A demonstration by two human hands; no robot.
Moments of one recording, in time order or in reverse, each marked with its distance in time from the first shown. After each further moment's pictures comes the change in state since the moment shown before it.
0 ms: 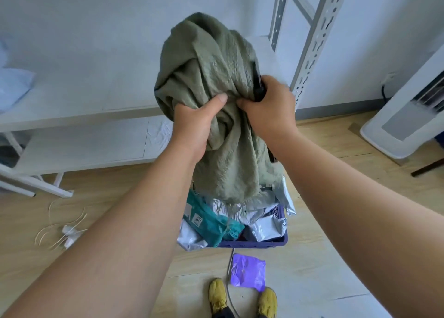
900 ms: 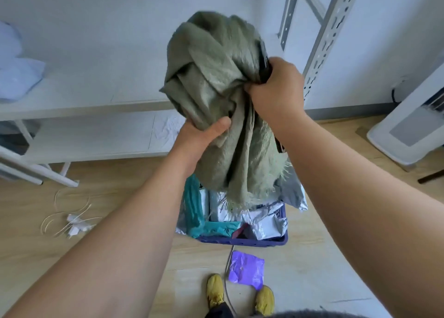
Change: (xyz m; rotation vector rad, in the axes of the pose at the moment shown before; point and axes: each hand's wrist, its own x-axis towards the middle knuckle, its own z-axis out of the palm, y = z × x) left_hand -0.016 -0.025 -0.036 0.206 -0.165 -0.194; right_hand 0.015 -0.021 -0.007 -0.137 0.003 -0.008
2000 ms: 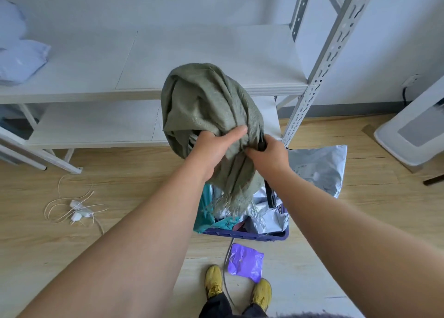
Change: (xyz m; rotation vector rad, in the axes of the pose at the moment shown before) left_hand -0.008 -0.031 0.021 0.025 0.071 -0.164; right_hand -0.080 0.095 0.066 0.158 -0.331 0.327
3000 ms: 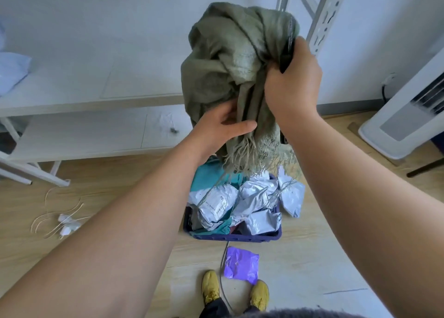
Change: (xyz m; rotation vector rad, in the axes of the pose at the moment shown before) left_hand 0.000 0.045 0.022 0.122 -0.345 0.252; right_hand 0.005 -0.115 -0.089 -0.046 0.493 -0.346
